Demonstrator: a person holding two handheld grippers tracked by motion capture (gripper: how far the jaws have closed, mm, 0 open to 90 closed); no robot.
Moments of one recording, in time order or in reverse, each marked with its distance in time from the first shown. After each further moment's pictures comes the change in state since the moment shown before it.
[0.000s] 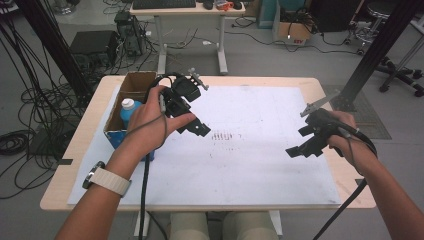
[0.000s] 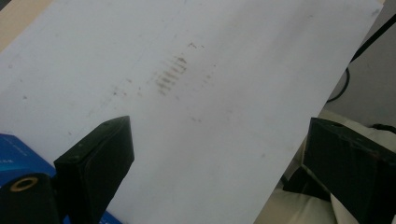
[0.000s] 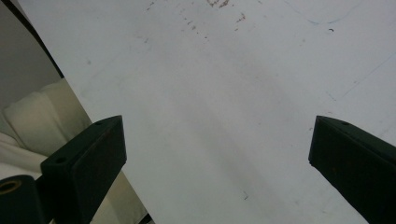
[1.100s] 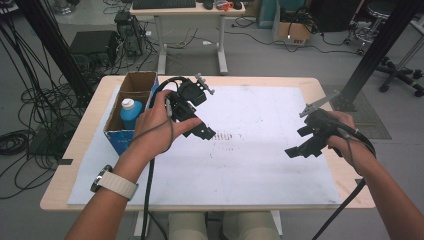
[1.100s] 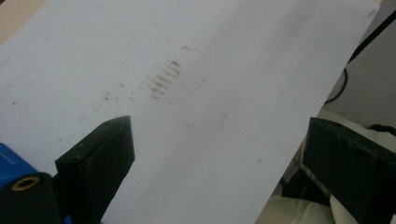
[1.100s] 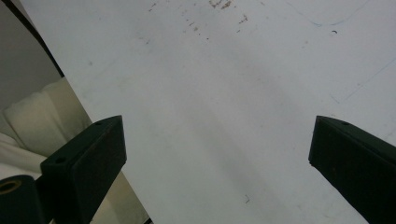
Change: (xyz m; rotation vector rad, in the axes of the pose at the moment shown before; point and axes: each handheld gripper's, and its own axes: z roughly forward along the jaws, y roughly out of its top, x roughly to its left) left arm -0.005 0.002 0.008 -0.012 -0.003 0.004; right arm 0.000 0.000 0.002 -0.002 0.007 0.006
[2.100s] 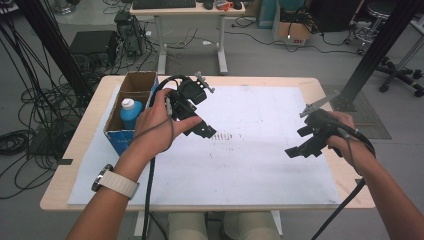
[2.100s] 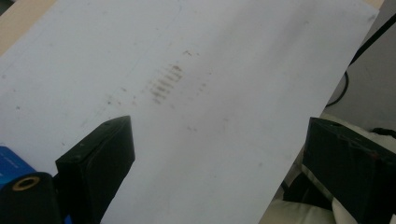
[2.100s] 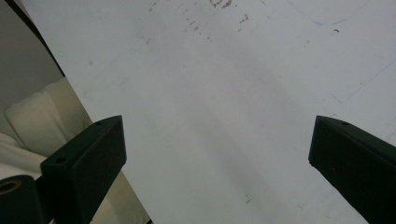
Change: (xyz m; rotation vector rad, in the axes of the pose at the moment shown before) left arm 0.000 0.001 -0.001 -0.014 0.003 0.004; right arm -0.001 -0.002 0.002 -0.007 0.008 -0.007
